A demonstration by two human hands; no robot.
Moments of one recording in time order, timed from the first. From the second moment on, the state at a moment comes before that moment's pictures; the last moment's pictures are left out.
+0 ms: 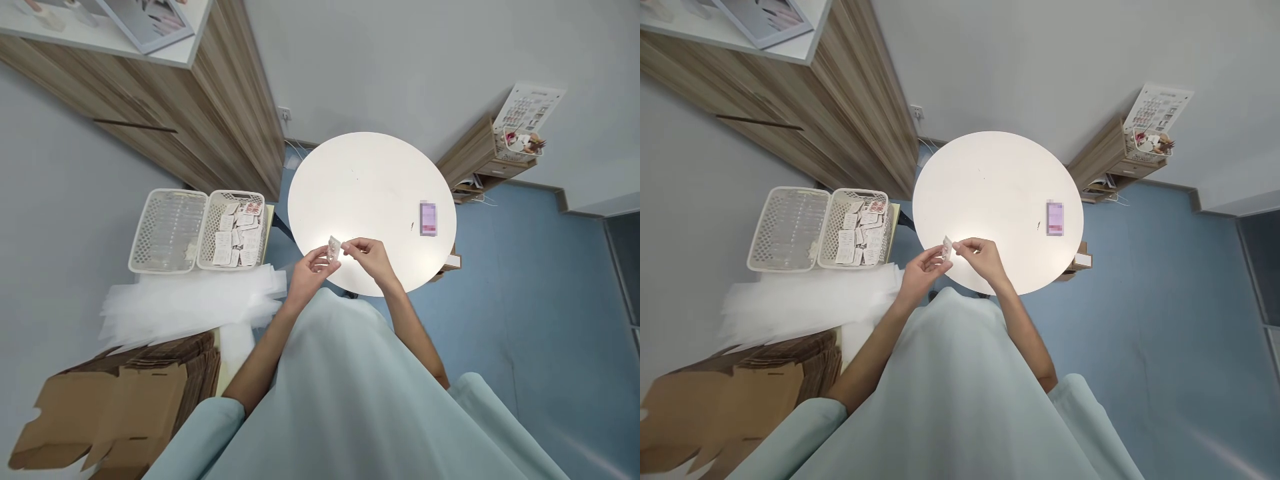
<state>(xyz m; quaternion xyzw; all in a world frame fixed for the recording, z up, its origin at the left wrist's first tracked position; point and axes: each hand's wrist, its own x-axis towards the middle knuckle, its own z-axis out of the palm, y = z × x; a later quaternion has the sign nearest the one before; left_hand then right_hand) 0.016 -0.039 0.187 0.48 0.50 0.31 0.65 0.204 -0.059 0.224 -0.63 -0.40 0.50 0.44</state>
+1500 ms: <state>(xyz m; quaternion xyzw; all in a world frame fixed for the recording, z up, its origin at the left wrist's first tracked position) 0.016 -0.030 0.179 0.46 0.51 0.29 0.66 0.238 -0.061 0.203 -0.63 -0.45 0.47 0.43</state>
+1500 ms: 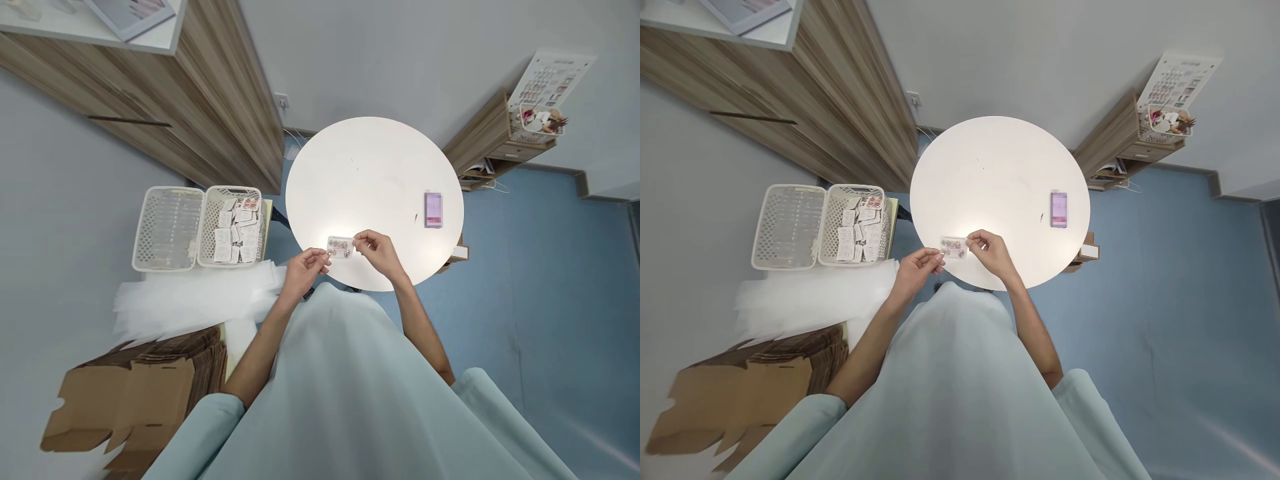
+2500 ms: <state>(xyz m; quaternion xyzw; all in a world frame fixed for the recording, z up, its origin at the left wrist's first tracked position) 0.058 -0.011 0.196 0.35 0.33 0.21 0.85 0.266 -0.096 0.189 -0.55 -0.29 0.63 0.47</state>
